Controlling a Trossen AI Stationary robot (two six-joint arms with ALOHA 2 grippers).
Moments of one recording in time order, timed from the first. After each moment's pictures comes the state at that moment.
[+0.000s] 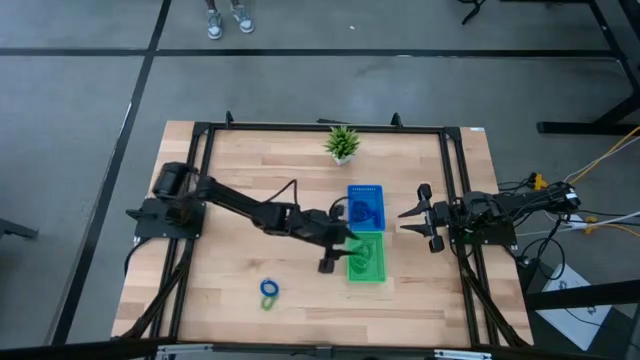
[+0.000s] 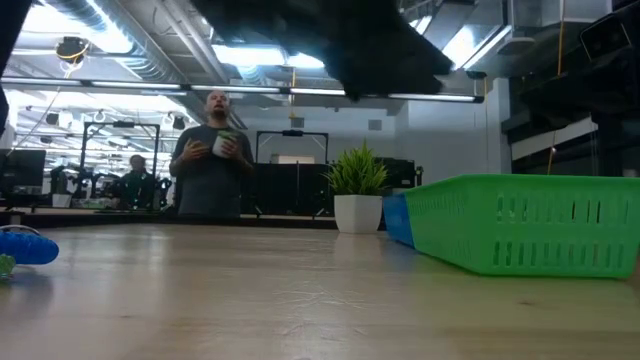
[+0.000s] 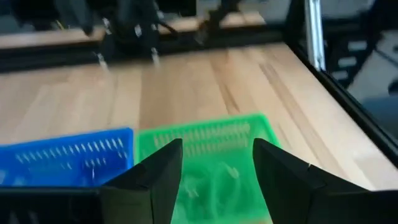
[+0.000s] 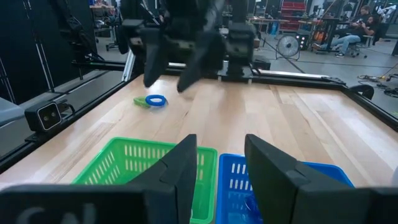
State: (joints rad) left arm -0.18 1.87 1.19 0.26 -0.04 0.00; right arm 0.21 0.12 0.01 0.03 0.09 -0.06
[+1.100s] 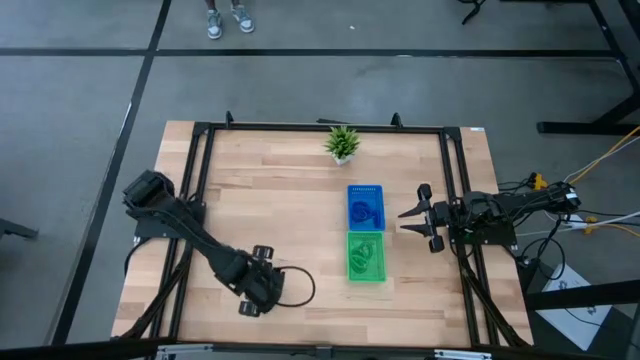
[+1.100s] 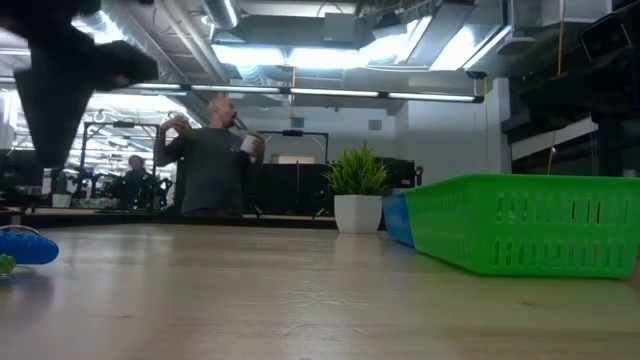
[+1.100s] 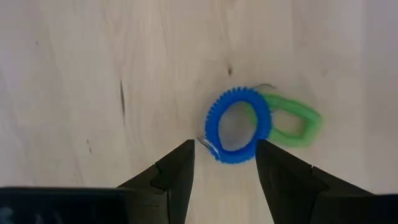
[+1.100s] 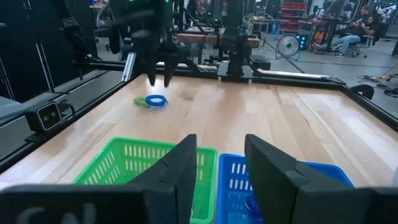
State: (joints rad) left arm -0.64 1.73 1.19 -0.82 -0.14 -0.51; right arm 0.21 0.12 0.01 0.03 0.09 -0.06
